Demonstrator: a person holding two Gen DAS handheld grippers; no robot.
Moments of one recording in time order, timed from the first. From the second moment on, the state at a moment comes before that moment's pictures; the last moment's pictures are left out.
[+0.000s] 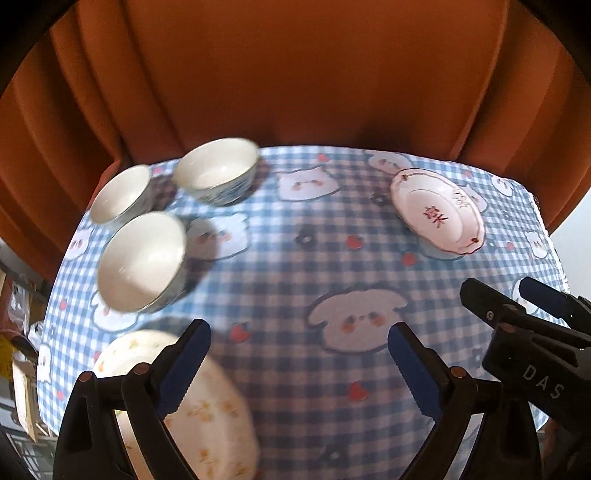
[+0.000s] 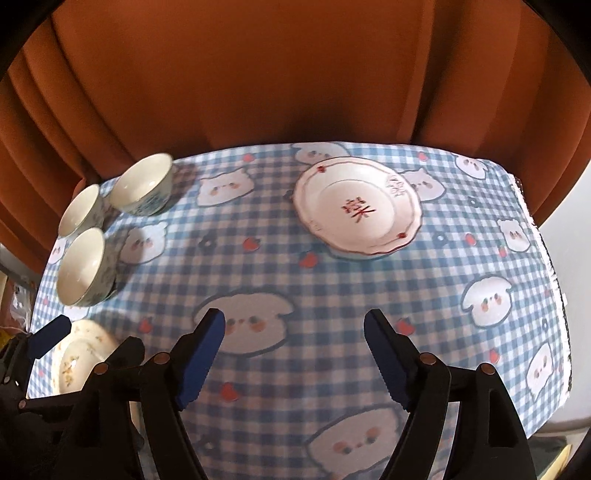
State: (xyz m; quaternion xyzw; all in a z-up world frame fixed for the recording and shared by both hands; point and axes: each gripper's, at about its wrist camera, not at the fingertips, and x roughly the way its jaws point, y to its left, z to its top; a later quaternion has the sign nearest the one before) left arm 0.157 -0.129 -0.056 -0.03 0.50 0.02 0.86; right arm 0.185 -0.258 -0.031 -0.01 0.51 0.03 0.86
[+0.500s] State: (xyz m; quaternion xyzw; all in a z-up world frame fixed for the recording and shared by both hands) left arm 0.227 -0.216 -0.064 -0.06 0.52 0.03 0.85; right arm 0.248 -0.343 -0.033 -0.01 0.50 0.06 0.87
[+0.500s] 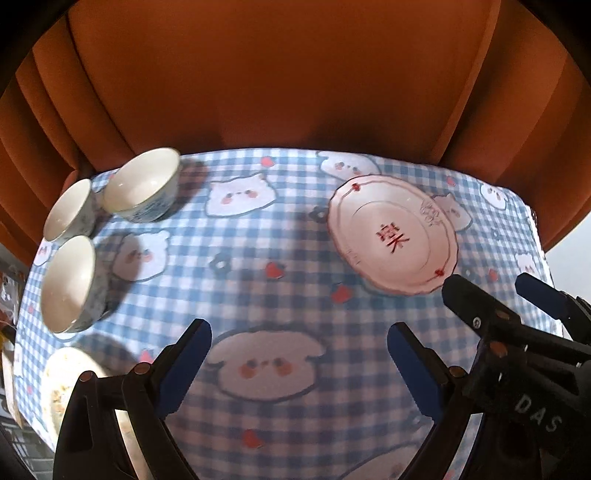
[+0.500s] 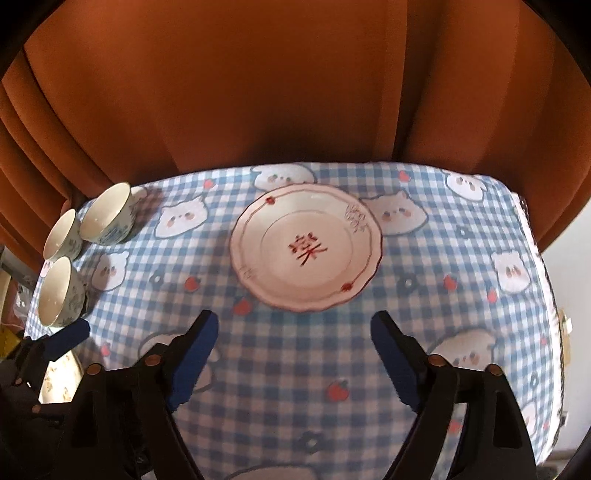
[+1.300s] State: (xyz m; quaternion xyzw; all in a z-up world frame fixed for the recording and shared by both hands) left arm 0.339 -0.256 -0.130 -0.05 0.51 0.09 0.86; right arm 0.369 -0.395 -0.102 0.01 0.50 0.08 0.86
